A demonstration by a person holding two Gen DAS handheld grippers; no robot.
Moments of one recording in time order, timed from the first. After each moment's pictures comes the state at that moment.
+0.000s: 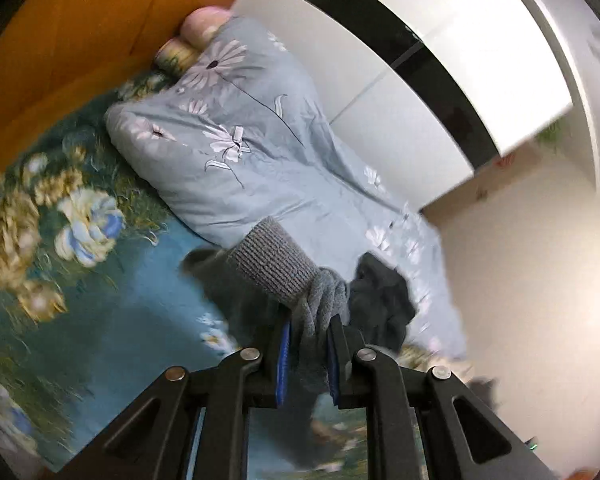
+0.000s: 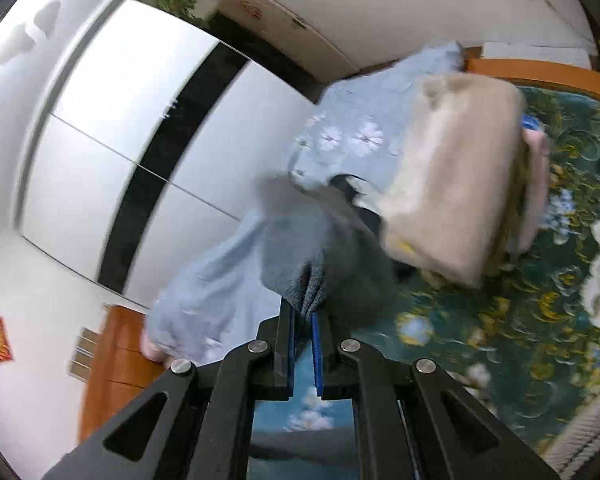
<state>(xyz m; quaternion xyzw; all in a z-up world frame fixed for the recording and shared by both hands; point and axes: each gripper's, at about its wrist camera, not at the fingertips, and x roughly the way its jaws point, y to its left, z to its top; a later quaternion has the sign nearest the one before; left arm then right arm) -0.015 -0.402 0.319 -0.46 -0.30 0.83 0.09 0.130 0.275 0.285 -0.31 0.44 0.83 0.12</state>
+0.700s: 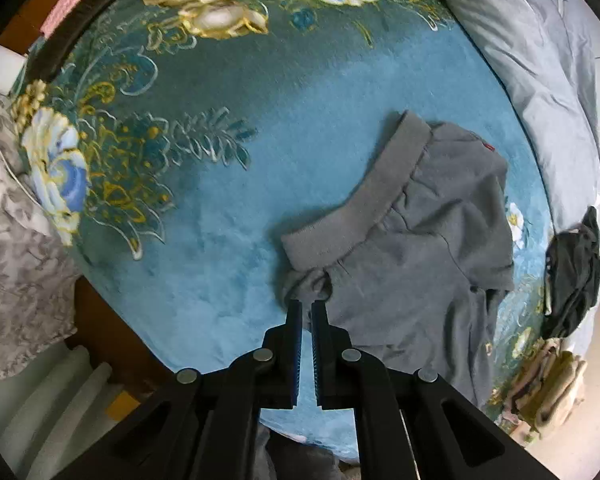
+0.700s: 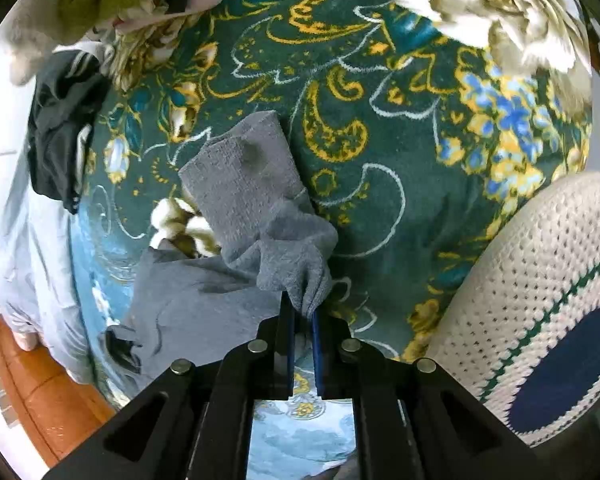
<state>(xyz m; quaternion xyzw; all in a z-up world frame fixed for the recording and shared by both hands) 0.103 -0.429 0.050 -0.68 -0.35 0.61 -0.18 0.211 0.297 0.008 -0.61 0.48 0.57 0.28</state>
